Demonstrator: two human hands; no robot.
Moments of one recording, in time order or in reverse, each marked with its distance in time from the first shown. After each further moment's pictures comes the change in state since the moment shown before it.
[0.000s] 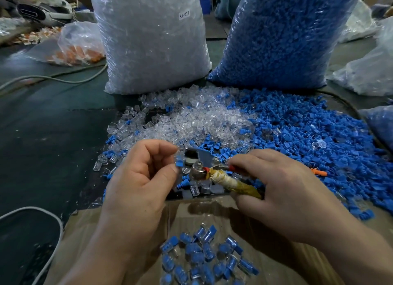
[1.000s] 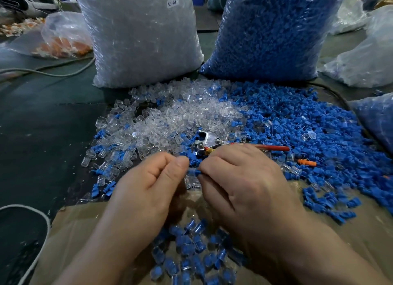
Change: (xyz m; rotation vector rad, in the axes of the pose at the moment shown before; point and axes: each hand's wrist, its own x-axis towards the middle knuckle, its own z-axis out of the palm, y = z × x) left_hand -0.013 0.010 0.009 0.162 -0.204 -0.136; right_hand 0.002 -0.028 0.020 0.035 0.337 -0.277
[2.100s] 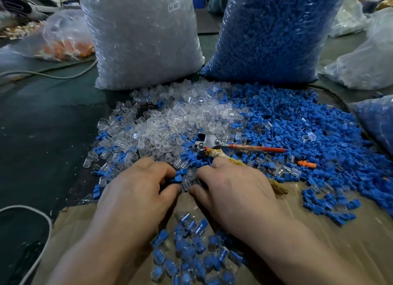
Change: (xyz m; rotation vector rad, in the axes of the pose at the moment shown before) left_hand 0.018 -0.021 -0.014 0.817 0.002 0.106; right_hand 0.011 -0.005 0.022 -0.203 -0.369 0.252
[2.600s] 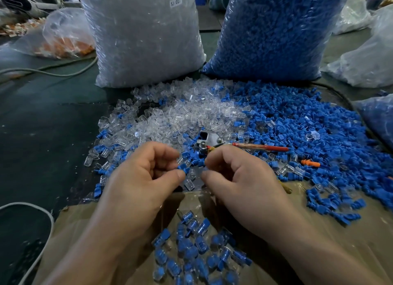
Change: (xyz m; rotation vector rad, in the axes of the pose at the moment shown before) left_hand -0.003 0.005 0.002 -0.761 0.036 -0.120; right_hand -0.010 0.011 -0.003 0.795 0.109 0.222
